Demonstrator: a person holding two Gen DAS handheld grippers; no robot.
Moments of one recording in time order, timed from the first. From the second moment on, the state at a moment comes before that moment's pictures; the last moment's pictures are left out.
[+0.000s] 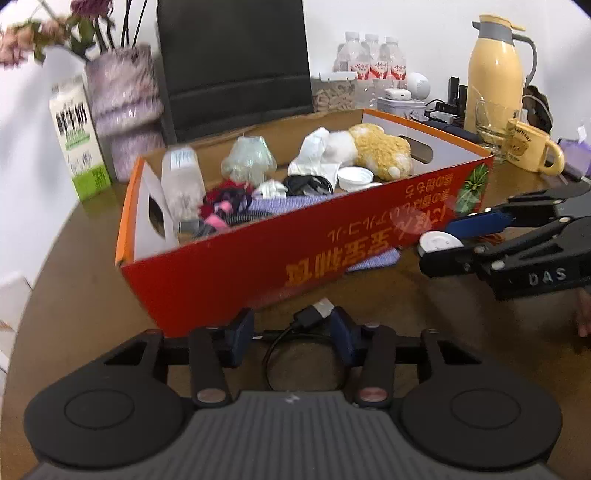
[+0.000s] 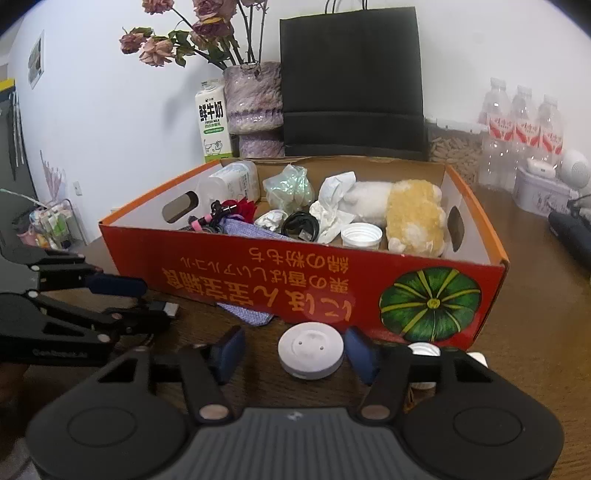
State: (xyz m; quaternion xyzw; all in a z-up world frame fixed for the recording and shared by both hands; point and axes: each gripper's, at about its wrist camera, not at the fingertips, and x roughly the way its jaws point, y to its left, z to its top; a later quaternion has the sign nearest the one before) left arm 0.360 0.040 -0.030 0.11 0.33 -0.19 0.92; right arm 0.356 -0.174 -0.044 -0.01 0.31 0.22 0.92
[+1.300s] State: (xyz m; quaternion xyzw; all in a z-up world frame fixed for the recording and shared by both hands) left arm 0.147 0.041 0.079 0.00 0.22 -0.19 0.96; right arm 0.155 -0.241 0.051 0.00 0.21 0.22 0.95
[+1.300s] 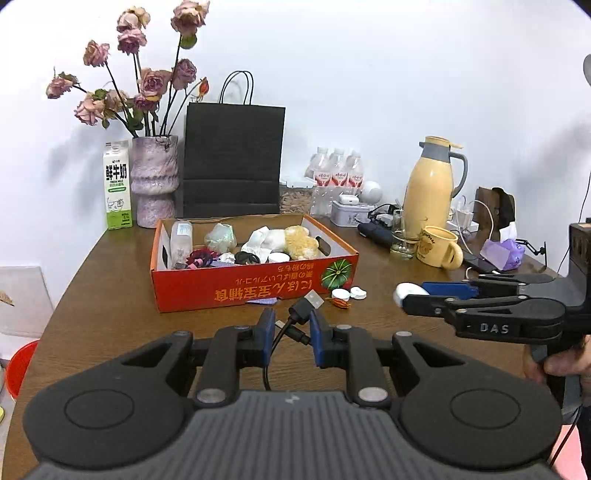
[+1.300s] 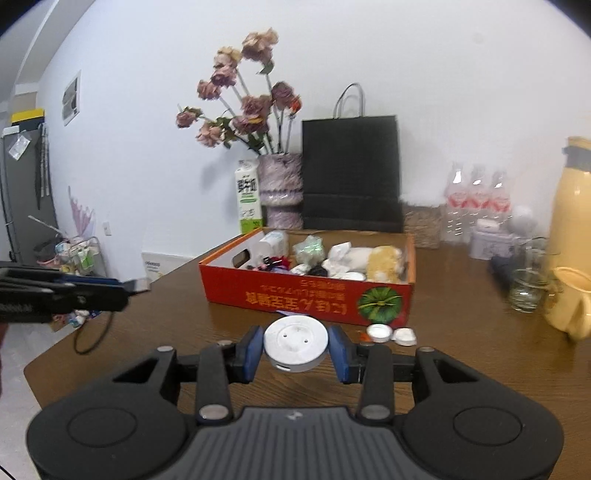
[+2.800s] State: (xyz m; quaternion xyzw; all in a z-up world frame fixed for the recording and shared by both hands) left arm 0.214 0.027 0.095 0.03 0.22 -0.11 0.97; right arm 0.224 -0.253 0.080 -0.01 0.22 0.18 0.96
